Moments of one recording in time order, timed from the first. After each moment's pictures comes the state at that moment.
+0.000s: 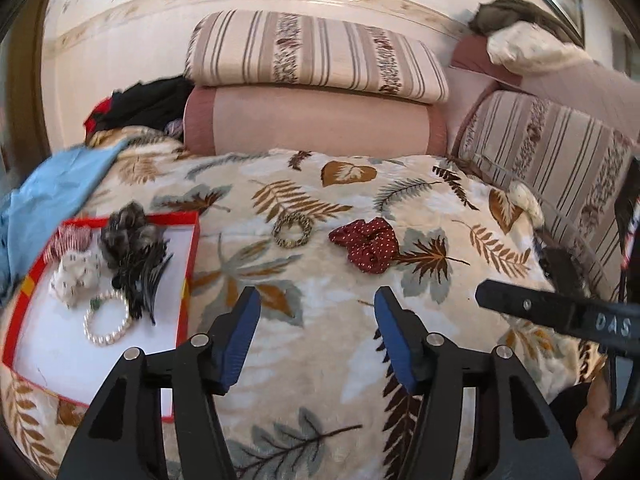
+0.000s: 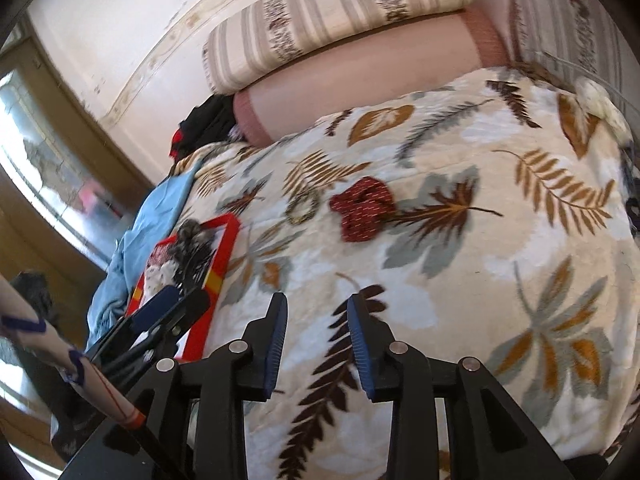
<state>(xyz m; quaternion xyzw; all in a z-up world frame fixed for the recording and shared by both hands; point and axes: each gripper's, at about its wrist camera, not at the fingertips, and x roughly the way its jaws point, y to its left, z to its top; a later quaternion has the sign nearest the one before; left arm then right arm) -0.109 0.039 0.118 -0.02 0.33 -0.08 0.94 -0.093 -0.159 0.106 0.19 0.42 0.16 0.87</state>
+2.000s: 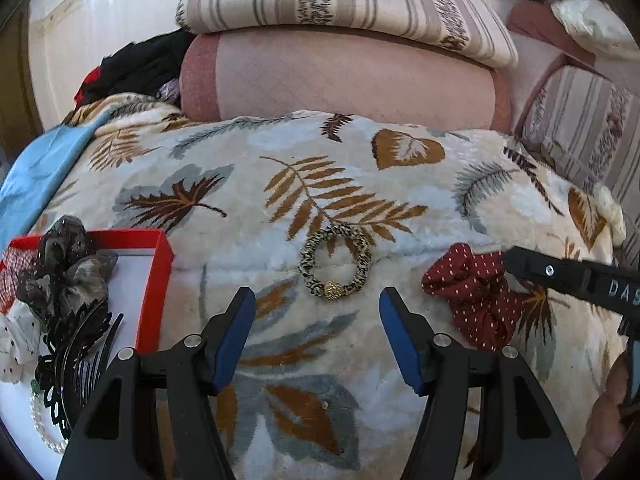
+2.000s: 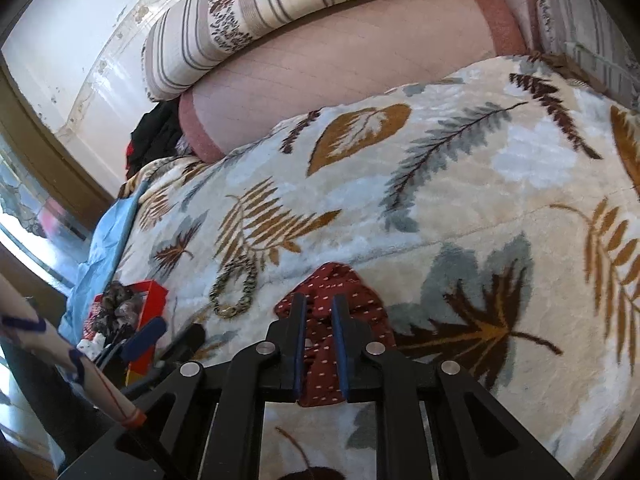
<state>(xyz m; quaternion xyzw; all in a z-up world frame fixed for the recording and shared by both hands) 0.053 0.052 0.049 -0.03 0.40 -0.04 0.92 0.068 -0.153 0.052 0.18 0.44 0.12 0.87</state>
